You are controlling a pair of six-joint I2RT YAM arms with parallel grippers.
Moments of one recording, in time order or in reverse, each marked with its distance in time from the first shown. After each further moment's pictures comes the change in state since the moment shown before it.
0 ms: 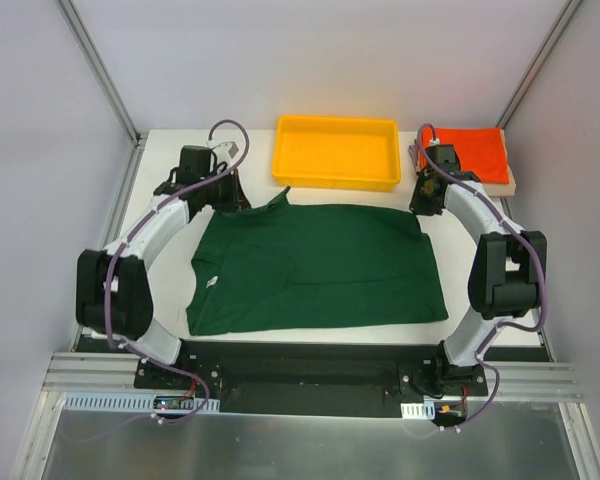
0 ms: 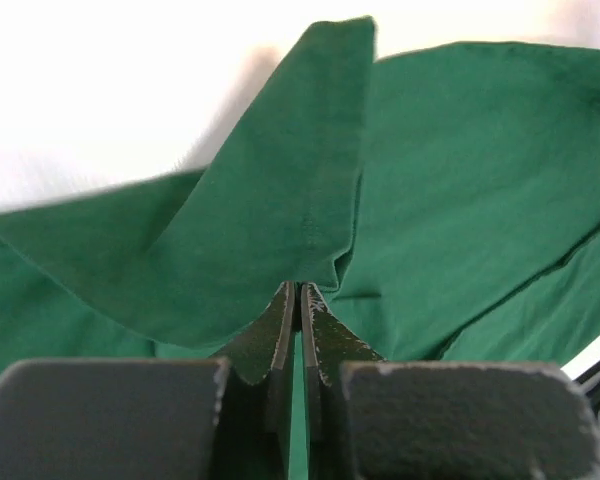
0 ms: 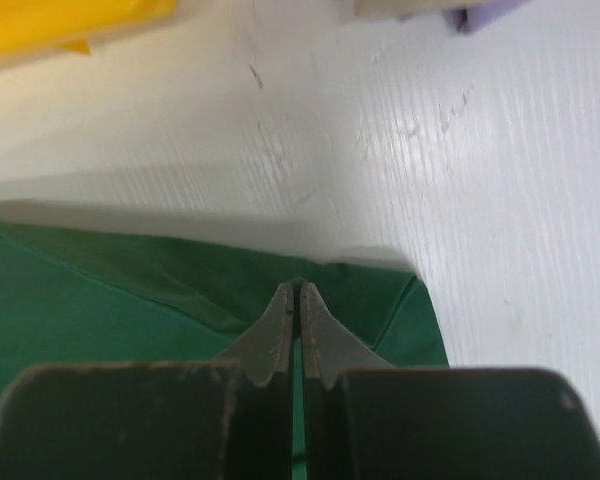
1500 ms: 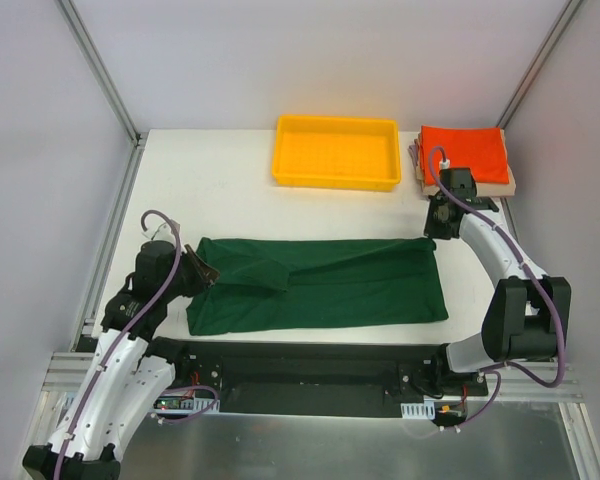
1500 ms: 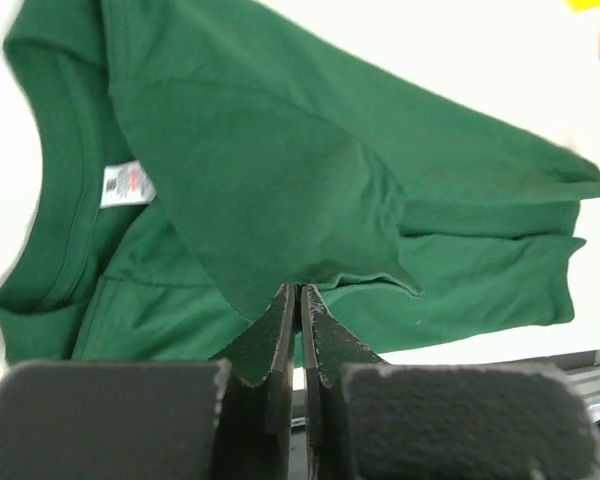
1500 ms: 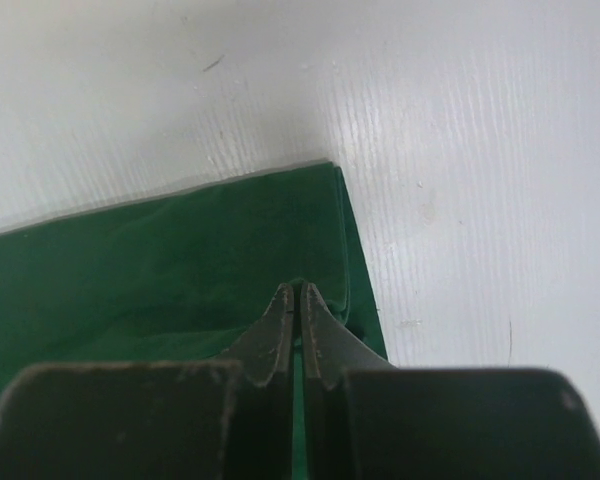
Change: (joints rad) left arm -0.065 -1.067 -0.602 -0.310 -0.324 -0.472; right arm -0.027 -0.321 -0.277 -0.055 0.020 -0.112
